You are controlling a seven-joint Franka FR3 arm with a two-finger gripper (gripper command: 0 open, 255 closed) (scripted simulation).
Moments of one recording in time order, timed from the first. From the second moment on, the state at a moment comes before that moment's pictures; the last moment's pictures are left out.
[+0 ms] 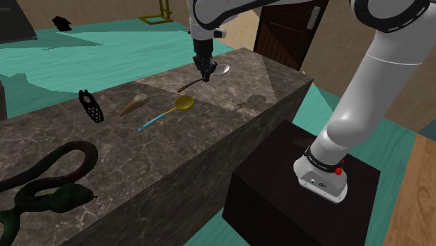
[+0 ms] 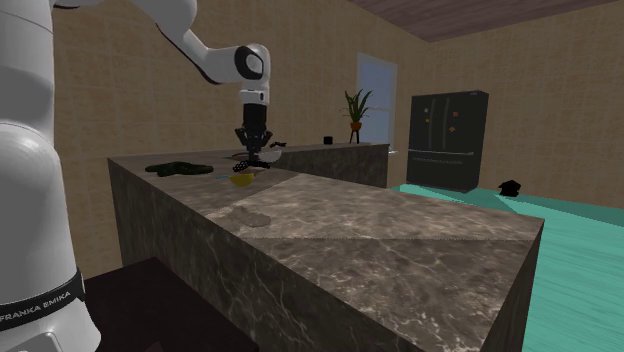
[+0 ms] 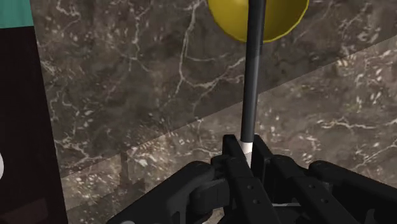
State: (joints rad) arm -0.03 0.10 0.29 -1.87 -0.02 1.86 1.93
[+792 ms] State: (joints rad) arm 0.14 0.21 0.40 -1.75 -0.04 1.84 2.21
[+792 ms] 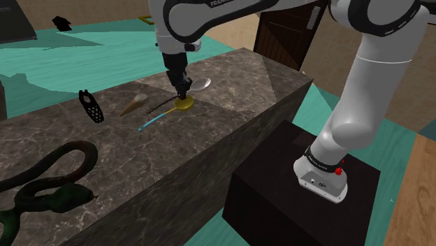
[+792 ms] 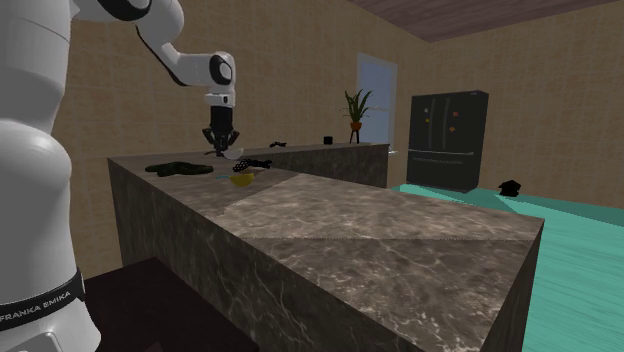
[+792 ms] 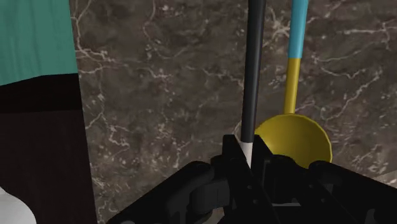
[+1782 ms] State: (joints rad) arm 0.26 0.35 0.45 -1.67 -0.10 1.90 2.39
